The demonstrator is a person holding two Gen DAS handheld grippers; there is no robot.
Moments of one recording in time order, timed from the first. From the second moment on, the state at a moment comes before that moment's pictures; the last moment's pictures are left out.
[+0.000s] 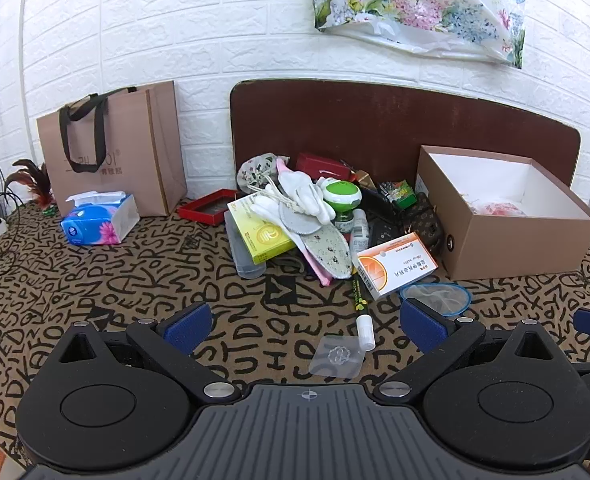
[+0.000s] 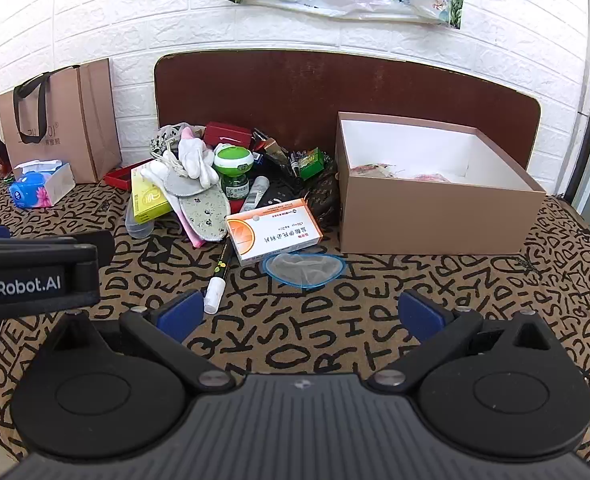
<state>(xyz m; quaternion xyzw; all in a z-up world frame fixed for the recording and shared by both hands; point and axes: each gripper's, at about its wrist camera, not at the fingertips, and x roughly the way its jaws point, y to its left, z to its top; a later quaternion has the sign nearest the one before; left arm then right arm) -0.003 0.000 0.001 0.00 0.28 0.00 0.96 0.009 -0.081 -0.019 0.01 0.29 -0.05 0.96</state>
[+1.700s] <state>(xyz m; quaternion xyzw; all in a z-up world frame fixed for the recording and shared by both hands) 0.103 0.018 -0.061 -0.03 0.37 -0.02 0.93 0.095 -0.086 -0.063 0.00 0.33 0.00 0.94</state>
